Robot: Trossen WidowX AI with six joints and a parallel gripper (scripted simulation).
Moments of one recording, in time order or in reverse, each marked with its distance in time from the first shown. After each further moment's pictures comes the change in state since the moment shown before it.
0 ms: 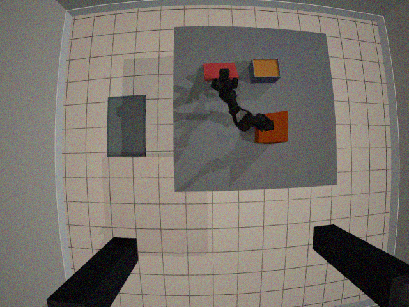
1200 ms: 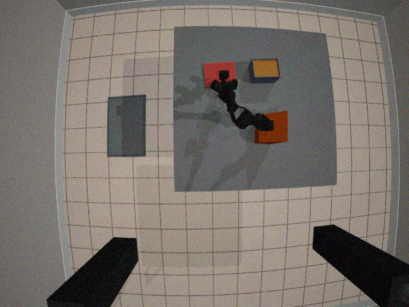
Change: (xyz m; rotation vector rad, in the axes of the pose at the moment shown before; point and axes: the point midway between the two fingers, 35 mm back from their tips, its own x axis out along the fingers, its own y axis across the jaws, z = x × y) arm 0.012 -0.016 0.001 -0.001 -0.015 -0.026
